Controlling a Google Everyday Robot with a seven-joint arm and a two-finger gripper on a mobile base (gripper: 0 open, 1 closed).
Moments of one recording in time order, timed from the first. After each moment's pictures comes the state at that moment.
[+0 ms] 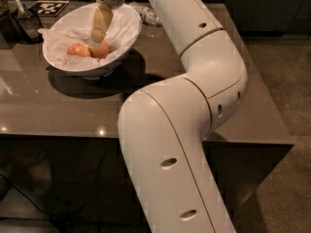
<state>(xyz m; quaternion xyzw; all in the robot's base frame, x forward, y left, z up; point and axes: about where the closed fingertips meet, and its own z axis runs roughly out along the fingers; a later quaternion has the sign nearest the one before) 0.738 0.141 0.957 -0.68 0.69 0.08 0.25</state>
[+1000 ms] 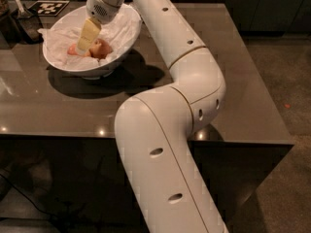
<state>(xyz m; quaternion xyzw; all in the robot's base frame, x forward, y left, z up) 0.753 0.190 0.917 -0.64 0.69 0.18 0.27</state>
